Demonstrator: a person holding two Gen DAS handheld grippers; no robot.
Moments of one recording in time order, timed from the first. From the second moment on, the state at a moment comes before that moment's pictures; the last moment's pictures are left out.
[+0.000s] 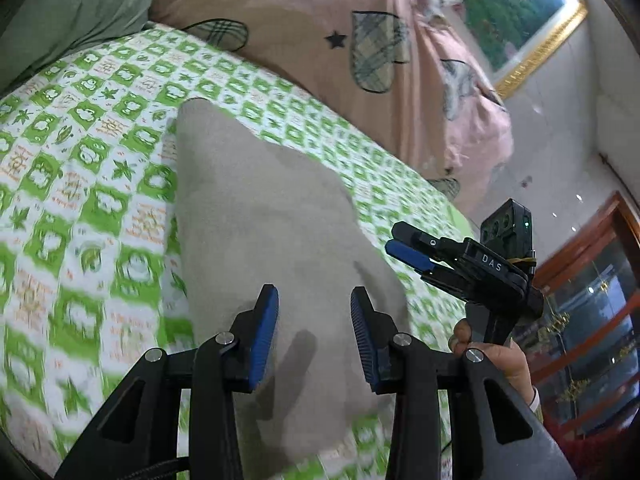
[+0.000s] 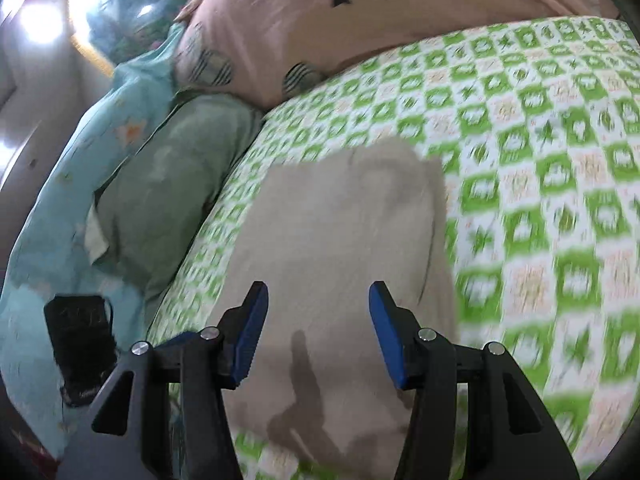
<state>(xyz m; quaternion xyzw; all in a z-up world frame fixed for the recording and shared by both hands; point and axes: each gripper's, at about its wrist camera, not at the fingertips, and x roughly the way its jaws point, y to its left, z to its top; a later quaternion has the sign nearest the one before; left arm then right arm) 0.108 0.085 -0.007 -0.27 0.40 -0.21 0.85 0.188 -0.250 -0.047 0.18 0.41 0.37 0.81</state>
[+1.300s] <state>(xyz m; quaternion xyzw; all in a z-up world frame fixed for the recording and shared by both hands) 0.041 0.065 -0.037 -0.23 0.45 -0.17 0.85 0.111 -0.272 -0.079 0.10 0.44 0.29 0.85</state>
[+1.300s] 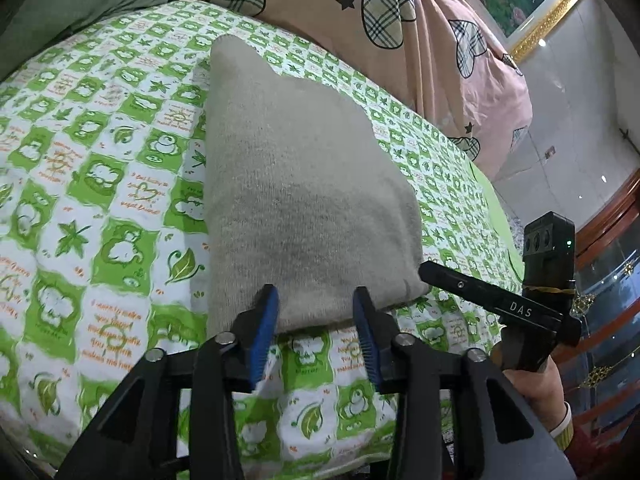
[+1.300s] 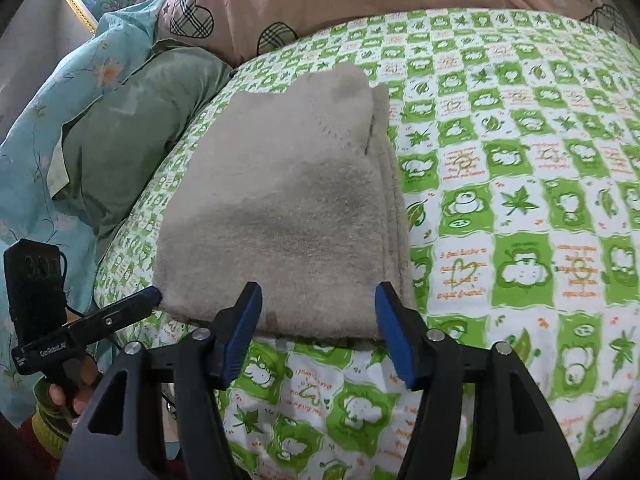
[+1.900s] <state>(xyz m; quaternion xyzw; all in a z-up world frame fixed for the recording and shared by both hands) 0.005 0.067 -0.025 -0.11 0.47 -0.04 0.88 0.066 -0.277 -0.073 0.02 0.43 0.27 0.86</state>
